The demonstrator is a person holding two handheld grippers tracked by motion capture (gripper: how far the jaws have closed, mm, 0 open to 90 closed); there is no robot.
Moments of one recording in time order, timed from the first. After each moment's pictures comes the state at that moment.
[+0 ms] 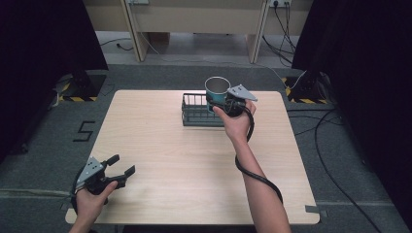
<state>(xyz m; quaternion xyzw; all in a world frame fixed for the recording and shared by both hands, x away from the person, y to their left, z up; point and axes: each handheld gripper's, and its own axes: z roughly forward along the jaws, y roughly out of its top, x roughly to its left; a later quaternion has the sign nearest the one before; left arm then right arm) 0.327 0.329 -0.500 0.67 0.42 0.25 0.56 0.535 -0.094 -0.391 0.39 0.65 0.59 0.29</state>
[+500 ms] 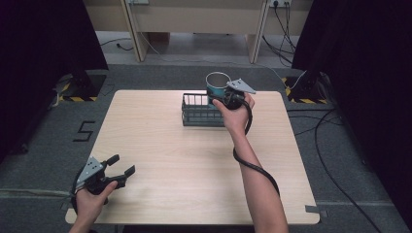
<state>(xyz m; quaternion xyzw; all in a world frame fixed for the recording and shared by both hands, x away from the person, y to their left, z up) 0.327 0.330 -0.500 0.67 0.42 0.25 0.56 0.563 -0.092 -0.392 0.41 0.65 0.58 0.29</state>
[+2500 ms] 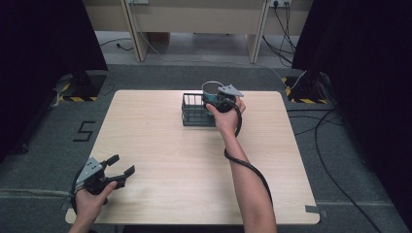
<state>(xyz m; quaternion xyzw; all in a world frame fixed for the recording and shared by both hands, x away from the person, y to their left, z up) 0.326 0.331 -0.499 0.67 0.42 0.25 0.56 0.589 -0.072 -0.439 0.45 0.67 0.53 0.28</state>
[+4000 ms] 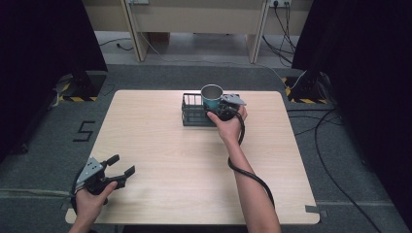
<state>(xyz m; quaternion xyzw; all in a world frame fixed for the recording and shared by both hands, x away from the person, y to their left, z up) 0.326 0.330 -0.499 0.67 0.42 0.25 0.56 0.563 -0.080 -0.451 0.45 0.67 0.52 0.27</state>
